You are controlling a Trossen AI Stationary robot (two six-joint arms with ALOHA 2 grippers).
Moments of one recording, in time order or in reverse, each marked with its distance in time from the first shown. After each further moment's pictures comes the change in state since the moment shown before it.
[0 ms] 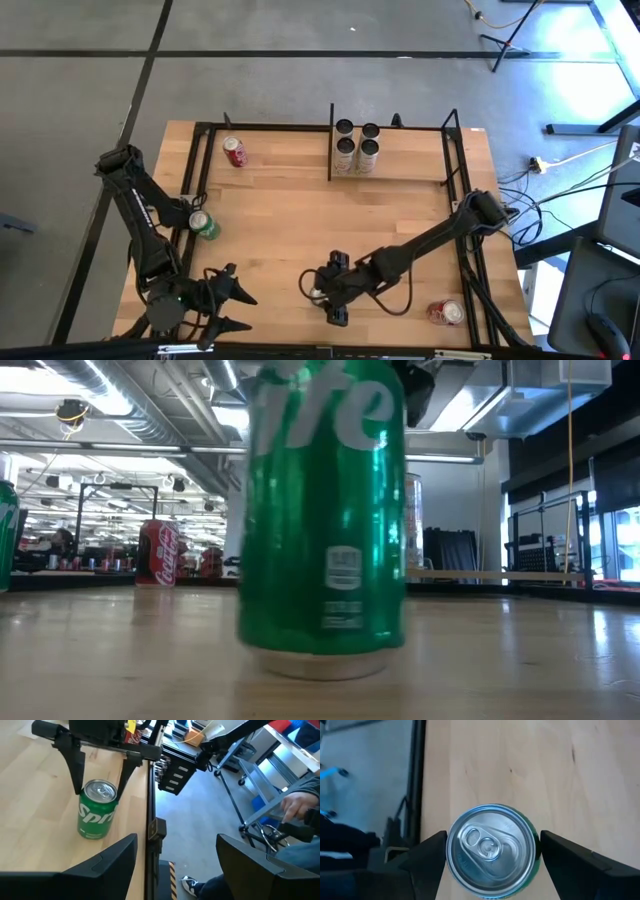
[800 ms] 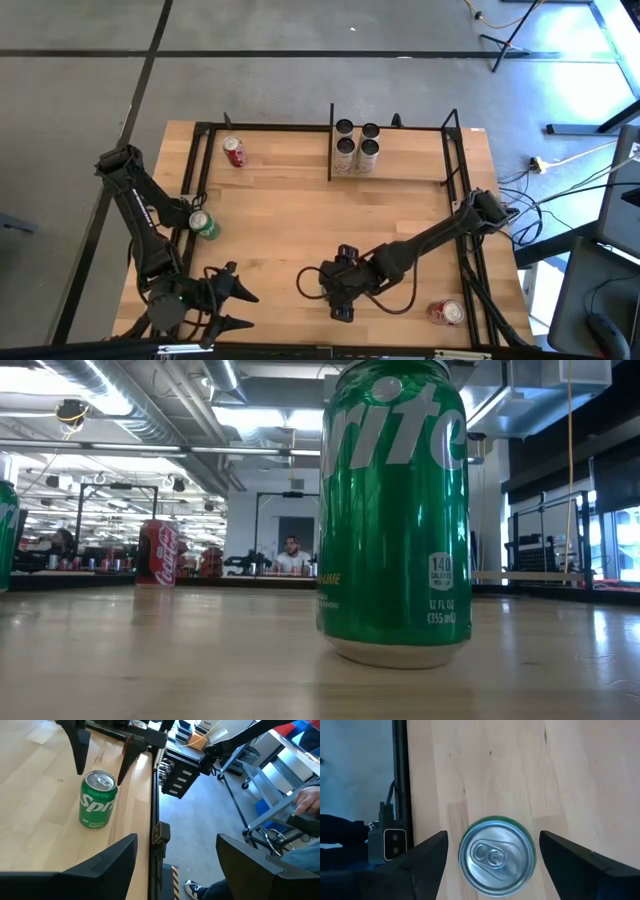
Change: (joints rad) left arm 0.012 0.000 0.000 -0.001 -0.021 0.003; right arm 0.002 -0.003 0.157 -0.300 0.003 0.062
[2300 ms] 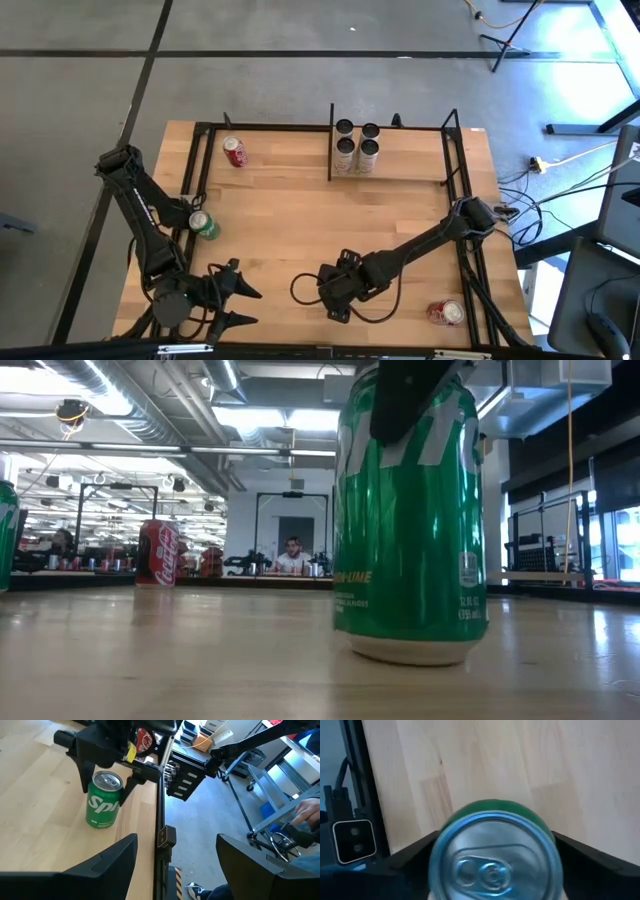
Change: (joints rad) left arm 0.030 -0.001 0.000 -0.007 0.004 0.000; right arm -0.001 0.094 -0.002 -0.050 -0.025 0.091
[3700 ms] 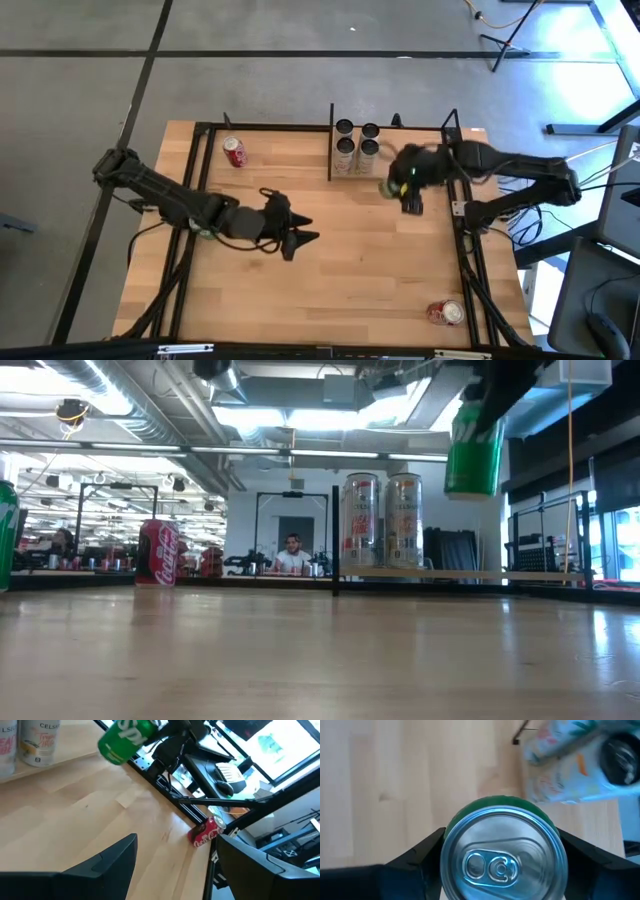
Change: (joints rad) left arm 0.617 0.000 0.000 0.159 0.211 -0.001; right arm -0.582 -0.841 -0.437 -0.311 0.022 -0.792
